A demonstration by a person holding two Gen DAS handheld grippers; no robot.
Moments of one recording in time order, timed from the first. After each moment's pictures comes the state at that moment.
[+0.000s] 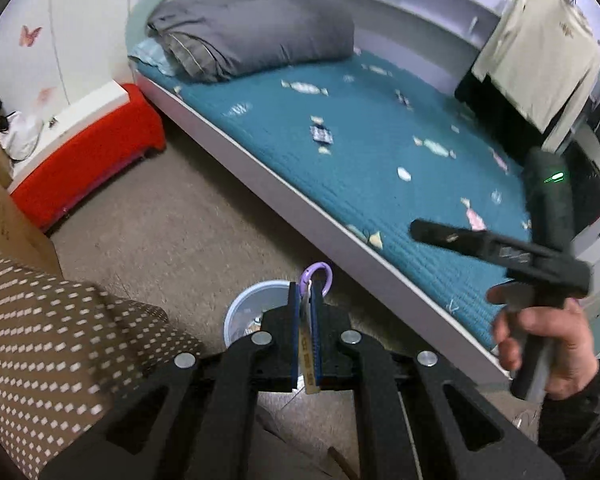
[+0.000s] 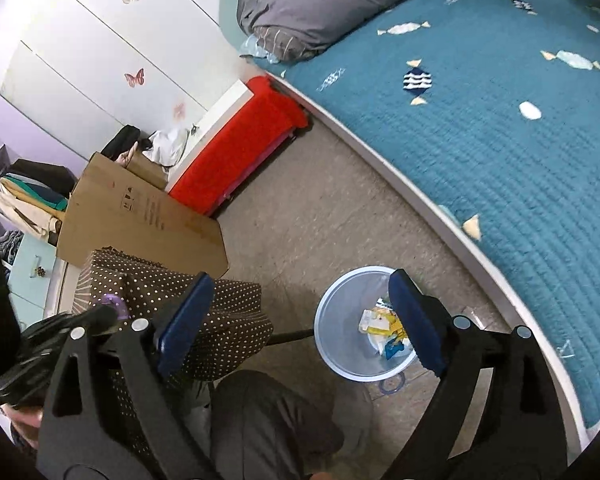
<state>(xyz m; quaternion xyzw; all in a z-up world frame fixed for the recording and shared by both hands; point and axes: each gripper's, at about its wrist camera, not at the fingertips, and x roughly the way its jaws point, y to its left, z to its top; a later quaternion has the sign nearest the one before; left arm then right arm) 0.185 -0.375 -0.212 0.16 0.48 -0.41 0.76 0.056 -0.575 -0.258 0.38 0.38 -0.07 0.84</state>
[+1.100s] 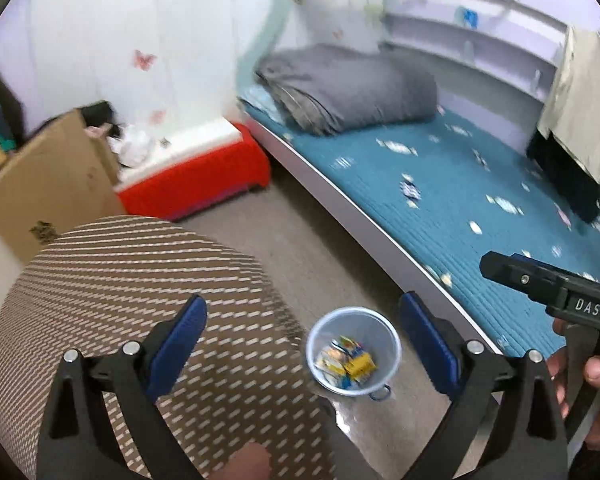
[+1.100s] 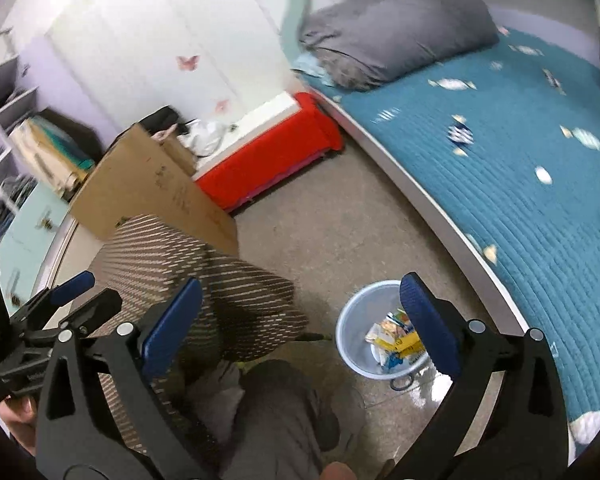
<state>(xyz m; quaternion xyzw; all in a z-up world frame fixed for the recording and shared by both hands) 0.127 -0.253 -0.117 0.13 0.37 -0.25 0.89 0.037 -0.462 -0.155 0.28 0.35 -0.05 0.89</state>
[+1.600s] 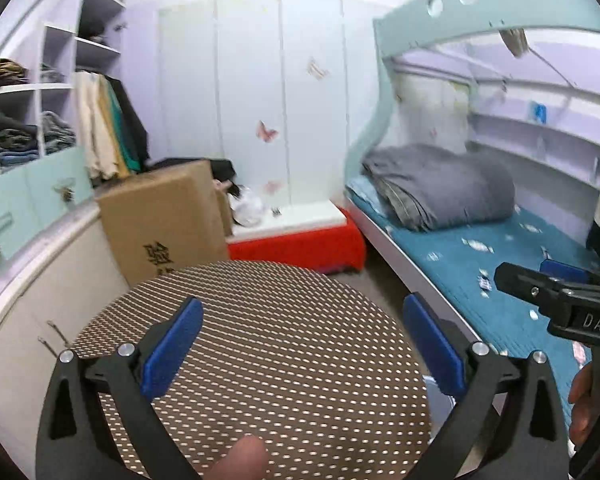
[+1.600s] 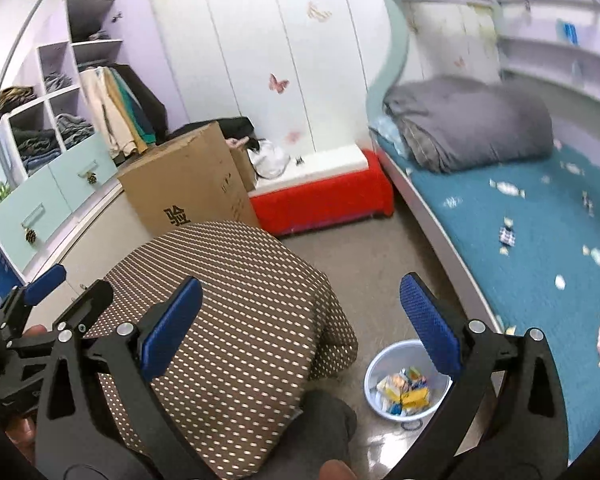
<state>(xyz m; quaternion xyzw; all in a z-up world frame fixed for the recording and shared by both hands) 0.042 -0.119 -0.025 0.07 0.21 -0.09 0.97 0.024 -0.315 -0.041 0.13 0.27 0.01 0.95</state>
